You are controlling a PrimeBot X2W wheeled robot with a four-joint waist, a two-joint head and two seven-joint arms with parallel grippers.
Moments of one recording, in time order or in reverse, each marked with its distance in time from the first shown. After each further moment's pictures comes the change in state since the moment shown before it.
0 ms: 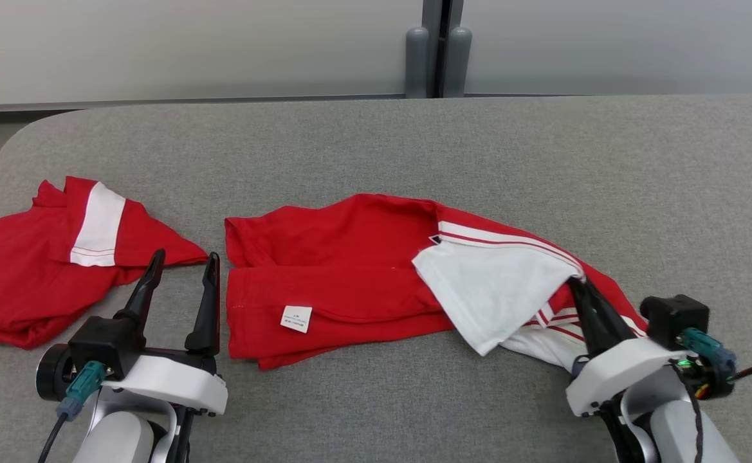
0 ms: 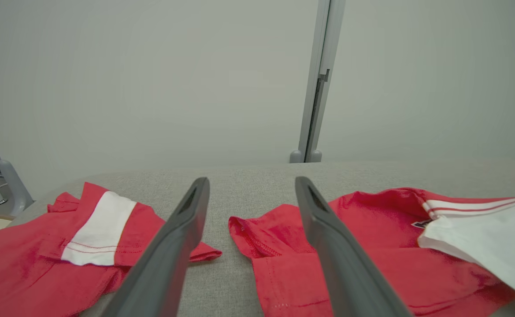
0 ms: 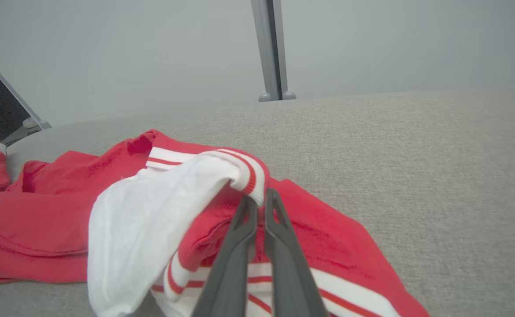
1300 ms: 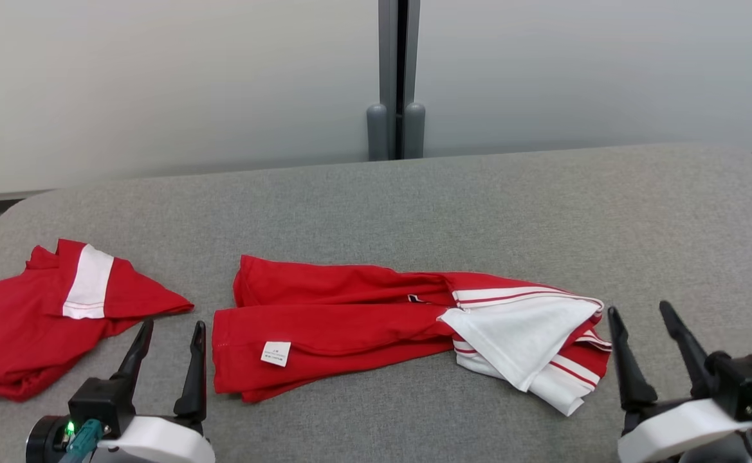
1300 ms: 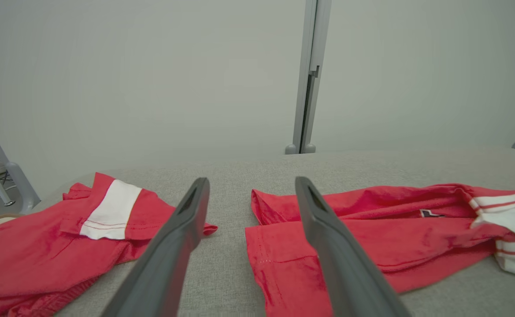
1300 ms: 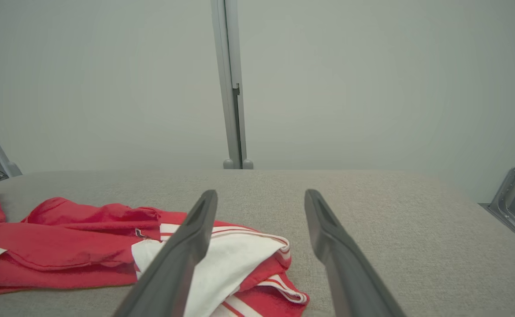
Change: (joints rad) left arm 0.138 0.021 0.016 0.002 0.007 0.030 0.011; right arm 0.243 -0.047 -0.115 -0.335 -0.076 0.000 -0.003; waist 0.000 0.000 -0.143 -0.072
